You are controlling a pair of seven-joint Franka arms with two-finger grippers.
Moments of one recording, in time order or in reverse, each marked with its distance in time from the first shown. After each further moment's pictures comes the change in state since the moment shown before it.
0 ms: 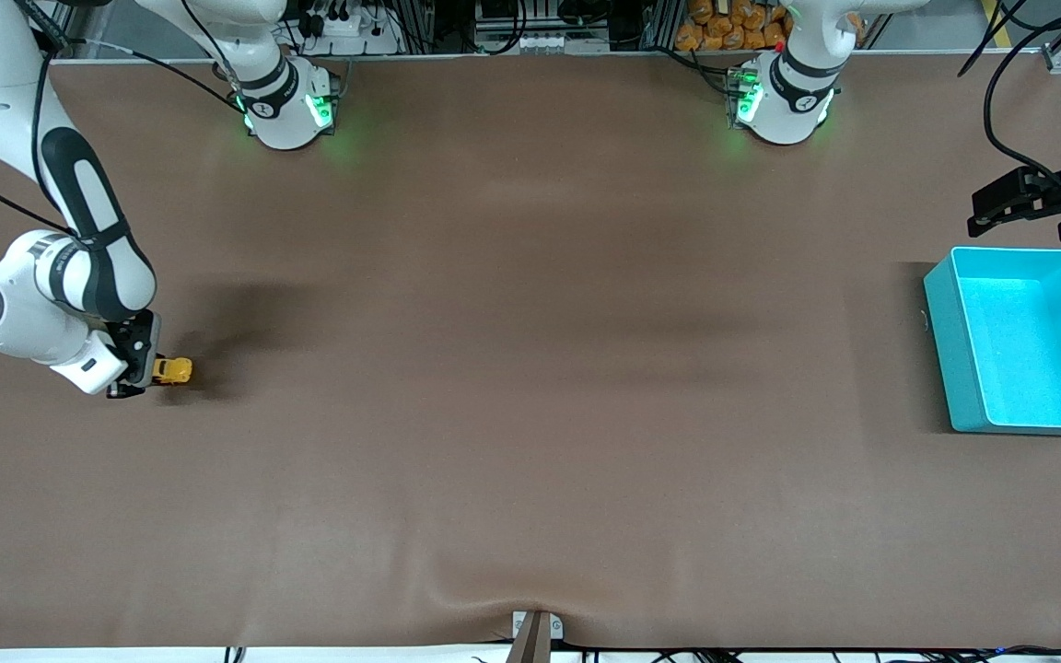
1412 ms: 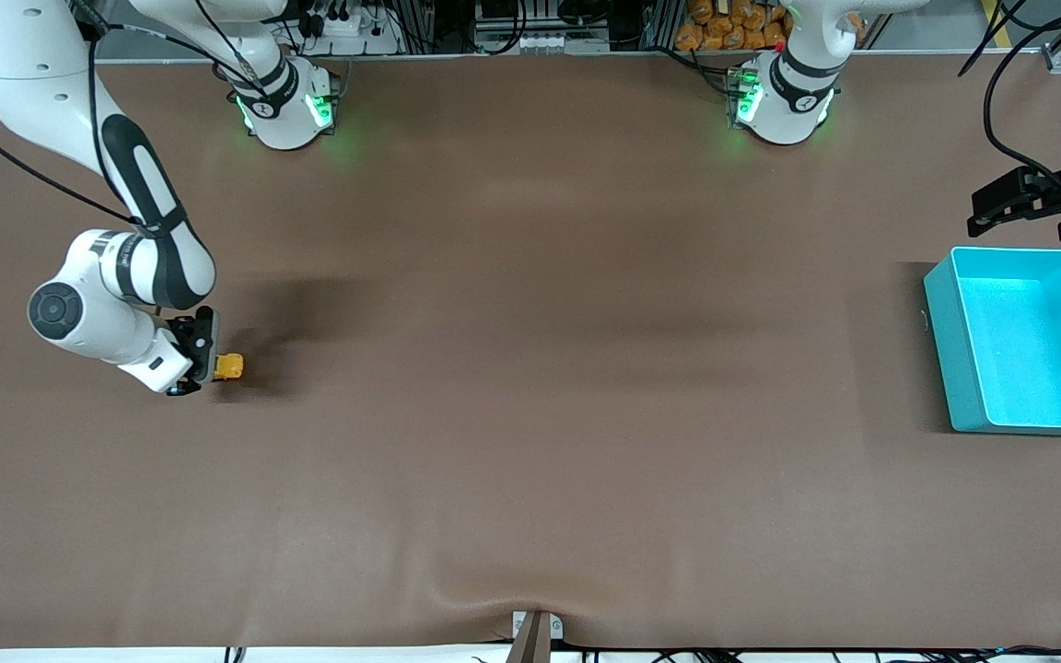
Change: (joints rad) left arm 0.000 0.000 0.000 0.001 0.000 0.000 0.000; right arm 0.162 -0.044 0.001 -0.071 0.000 -0.003 0.137
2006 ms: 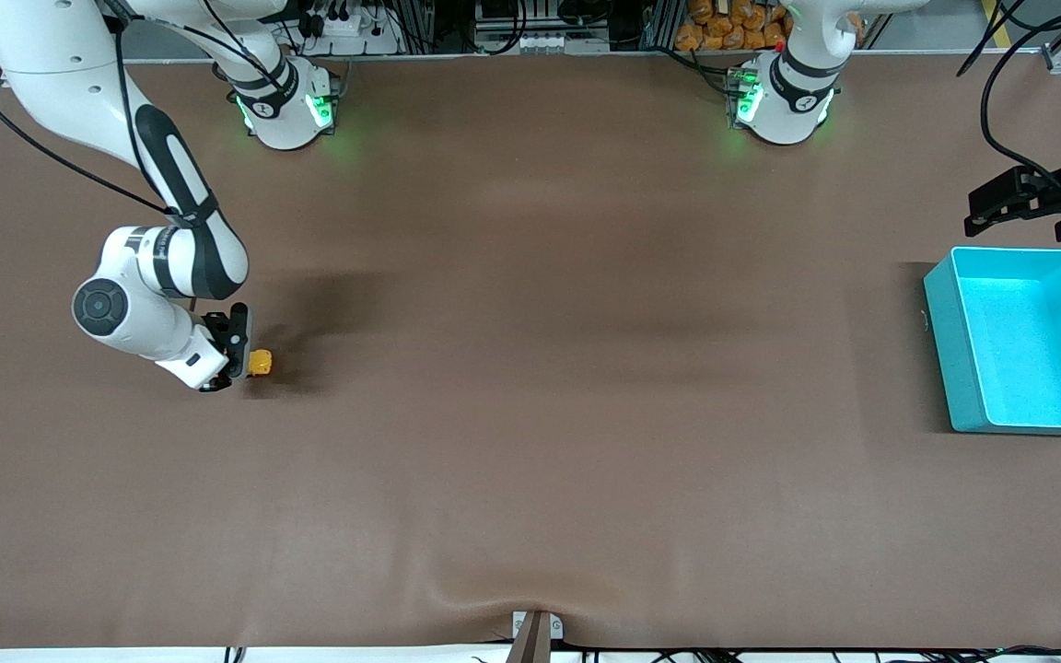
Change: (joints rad) left arm -0.002 0.000 -0.004 0.000 0.000 0.000 0.000; right arm 0.093 -0.021 0.002 -0.035 0.000 0.004 0.096
